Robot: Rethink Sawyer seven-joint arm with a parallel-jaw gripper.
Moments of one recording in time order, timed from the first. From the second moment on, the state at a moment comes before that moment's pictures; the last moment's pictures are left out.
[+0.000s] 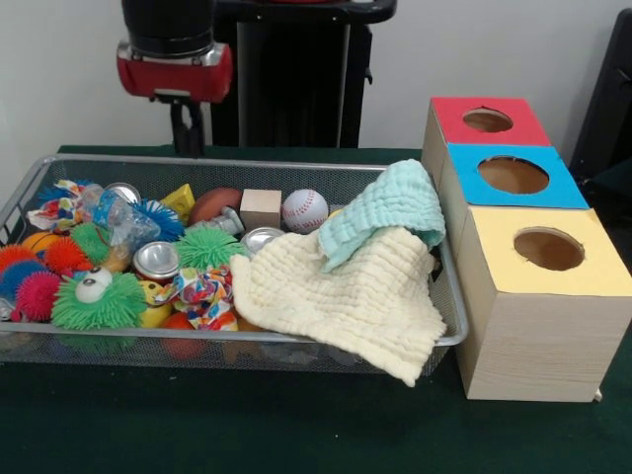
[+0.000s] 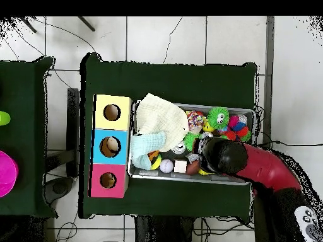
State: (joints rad) arm -0.61 -0.78 0.16 1.75 -0.19 0.63 1.57
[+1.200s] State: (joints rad) arm -0.49 -0.43 0.16 1.42 -0.13 0.48 1.57
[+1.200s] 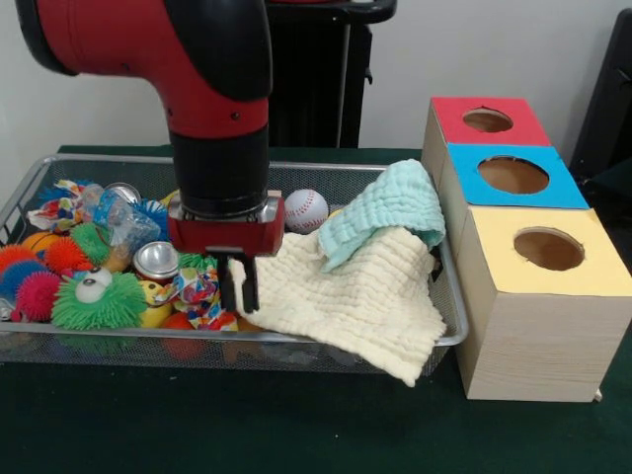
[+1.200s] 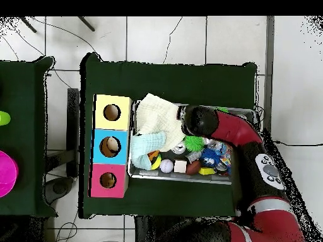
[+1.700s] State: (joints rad) arm -0.48 -0.38 0.16 1.35 -0.13 0.48 1.57
